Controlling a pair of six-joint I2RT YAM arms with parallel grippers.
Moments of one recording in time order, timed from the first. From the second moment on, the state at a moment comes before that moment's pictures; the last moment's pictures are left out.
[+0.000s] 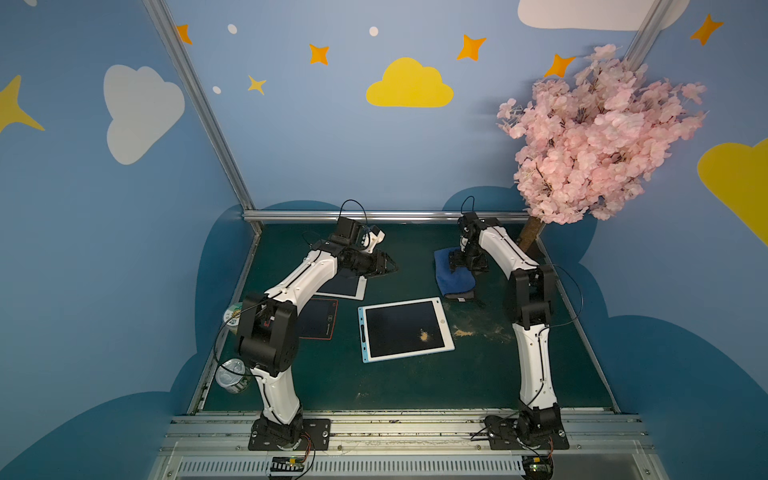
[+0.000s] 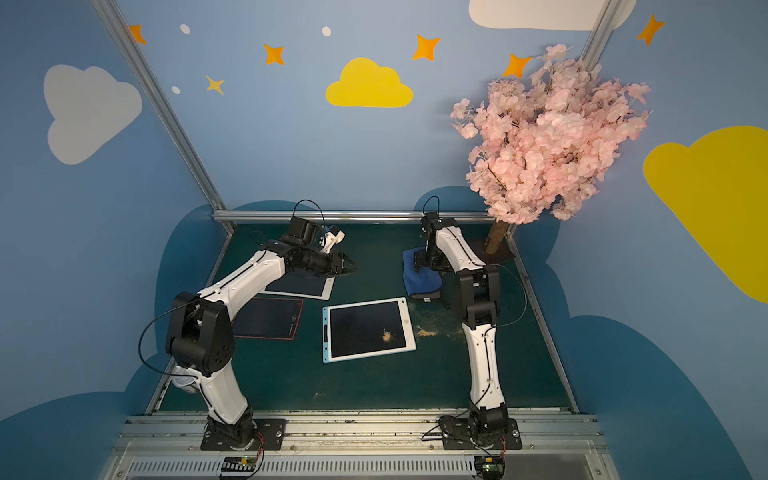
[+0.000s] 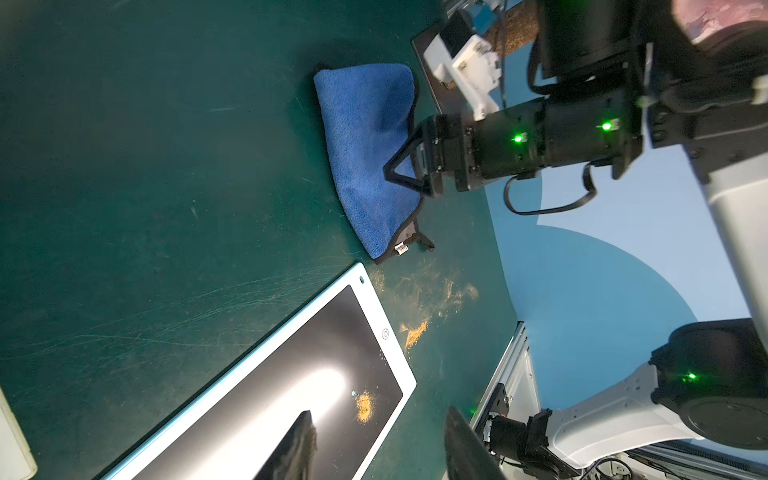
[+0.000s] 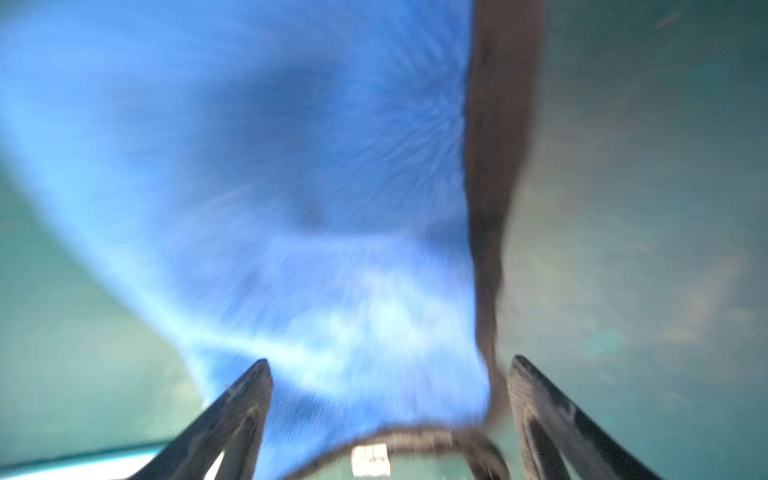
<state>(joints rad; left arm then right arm) -0.32 1.83 1.51 -0.58 0.74 -0.36 0.27 2.35 2.17 -1.22 0.05 0.23</state>
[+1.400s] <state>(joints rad) -0.29 1.80 1.48 -0.54 0.78 -0.38 0.28 2.69 2.60 -1.23 0.04 0.13</state>
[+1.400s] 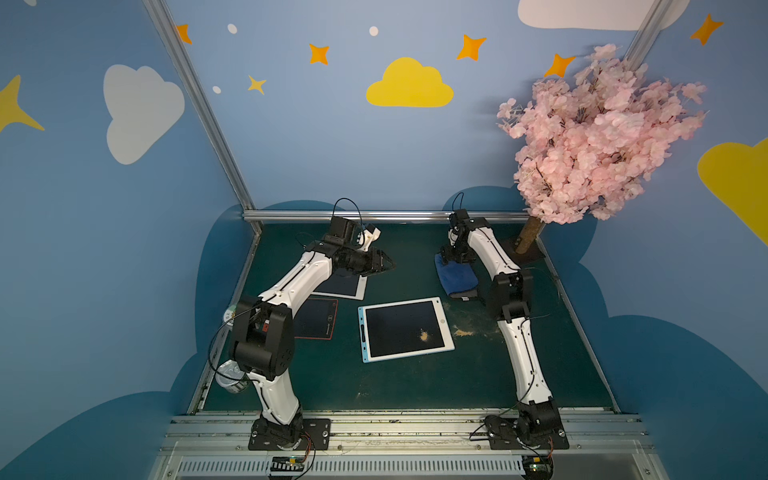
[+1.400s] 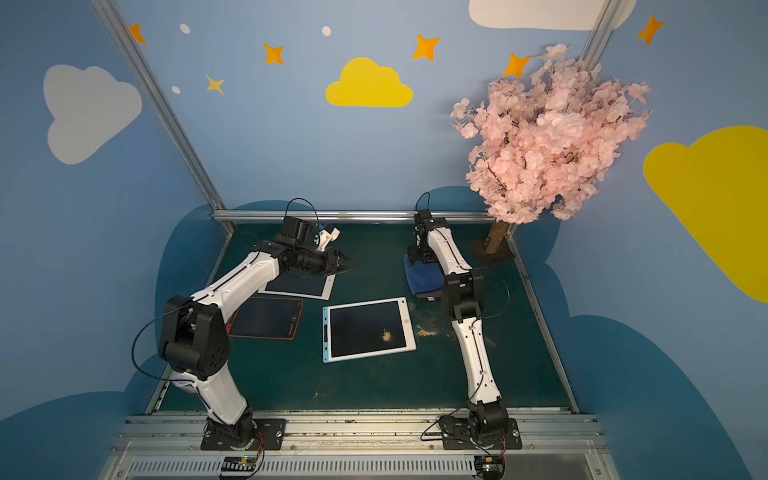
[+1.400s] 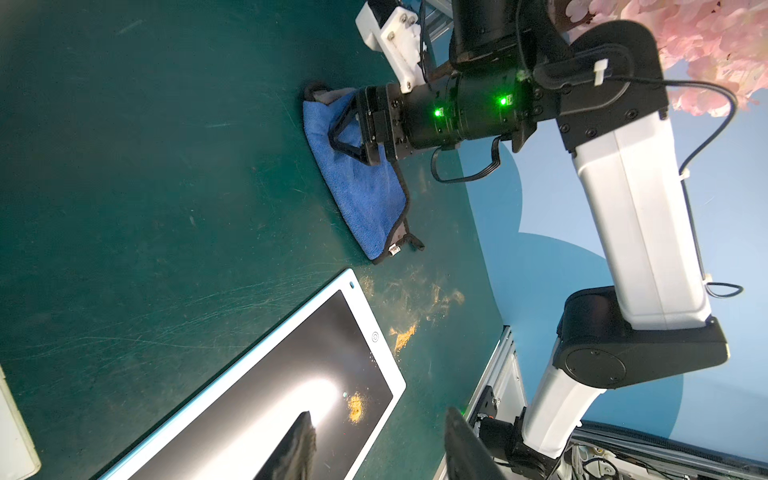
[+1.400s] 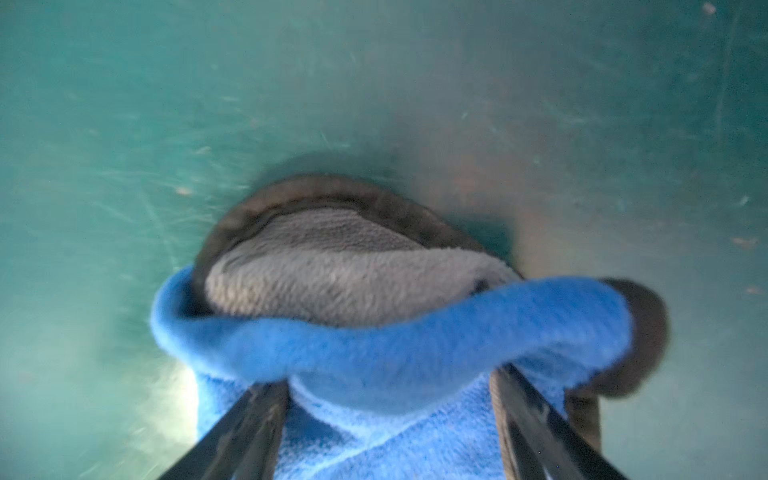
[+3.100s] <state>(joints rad) -0.28 1.75 1.45 -0.49 0.79 -0.41 0.18 2.65 2.51 -1.43 -0.24 1.28</state>
